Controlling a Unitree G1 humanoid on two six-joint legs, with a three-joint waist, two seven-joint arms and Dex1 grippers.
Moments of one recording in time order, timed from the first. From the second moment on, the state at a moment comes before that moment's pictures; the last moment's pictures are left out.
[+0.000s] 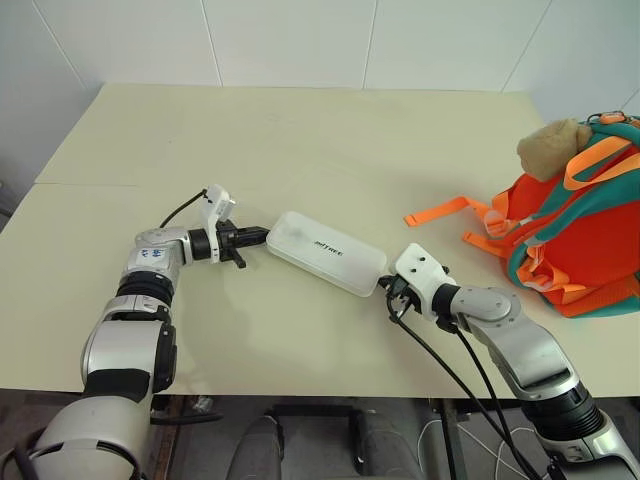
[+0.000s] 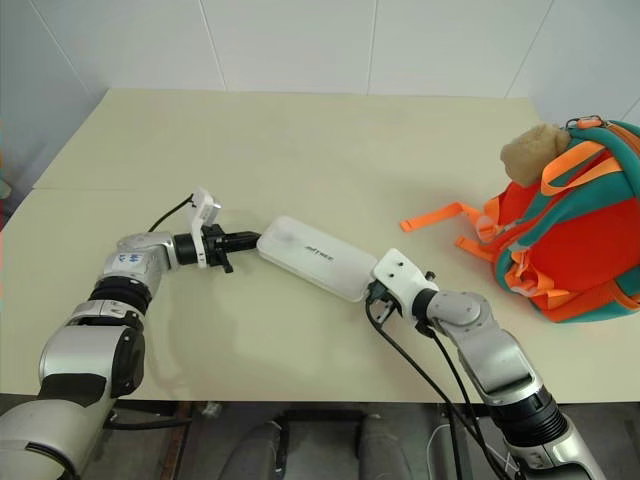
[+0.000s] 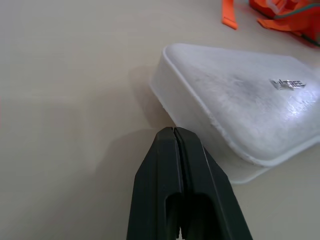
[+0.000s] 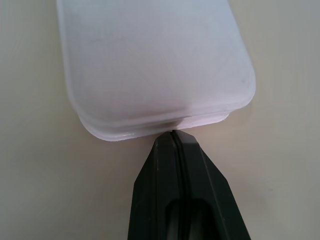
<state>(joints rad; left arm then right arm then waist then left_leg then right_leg) -1.01 0.49 0.06 1.11 -0.15 0.15 -1.13 -0.35 -0.58 0.23 -0.35 0.10 0.76 0.60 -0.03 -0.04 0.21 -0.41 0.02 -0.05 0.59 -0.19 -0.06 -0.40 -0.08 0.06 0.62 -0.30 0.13</state>
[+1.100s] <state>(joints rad) -0.64 0.69 -0.08 0.27 -0.19 0.65 -1.34 -0.29 -0.77 0.15 -0.45 0.23 0.79 0.86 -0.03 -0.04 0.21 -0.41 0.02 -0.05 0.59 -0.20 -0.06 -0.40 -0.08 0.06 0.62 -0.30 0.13</state>
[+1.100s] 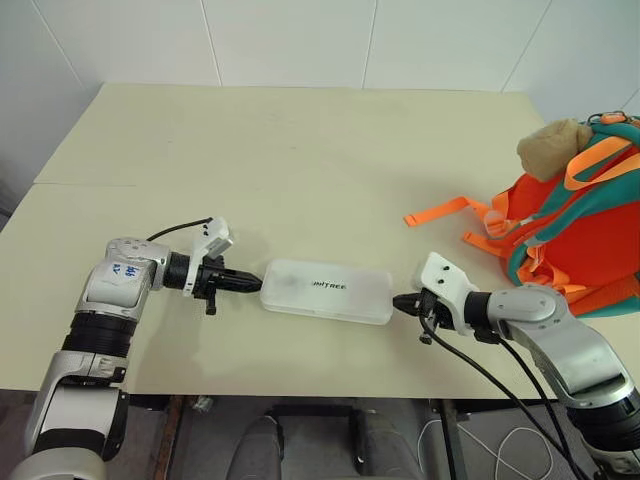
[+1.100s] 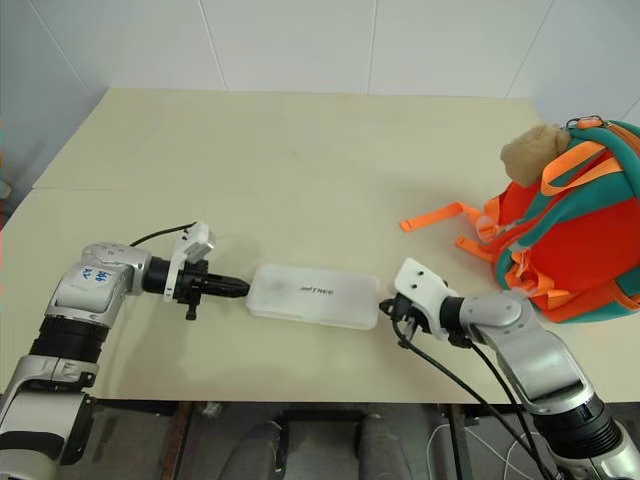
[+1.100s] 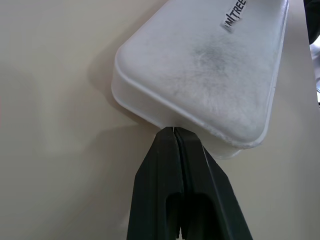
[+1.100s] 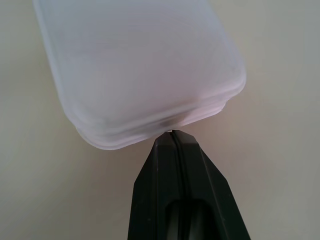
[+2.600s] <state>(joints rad) -0.56 0.75 0.10 0.05 -0.44 0.96 -0.90 -0.29 -0.88 0.07 -0.31 0.13 0.61 0.79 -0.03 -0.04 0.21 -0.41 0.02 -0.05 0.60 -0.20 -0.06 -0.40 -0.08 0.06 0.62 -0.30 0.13</state>
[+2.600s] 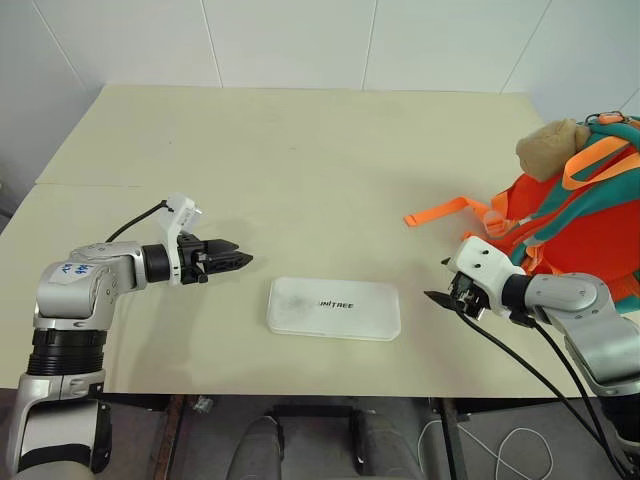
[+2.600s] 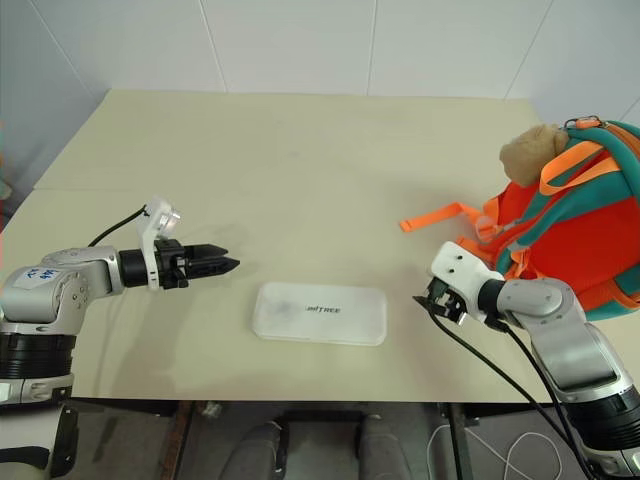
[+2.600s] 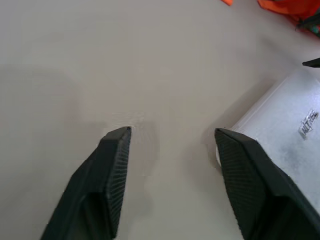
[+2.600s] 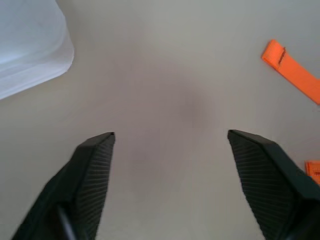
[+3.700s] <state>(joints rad) -0.65 0.70 0.22 0.29 -0.81 1.61 -0.81 -0.30 -0.82 0.10 -0.29 0.10 0.61 0.77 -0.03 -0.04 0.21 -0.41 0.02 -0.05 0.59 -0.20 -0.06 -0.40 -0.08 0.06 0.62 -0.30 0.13</state>
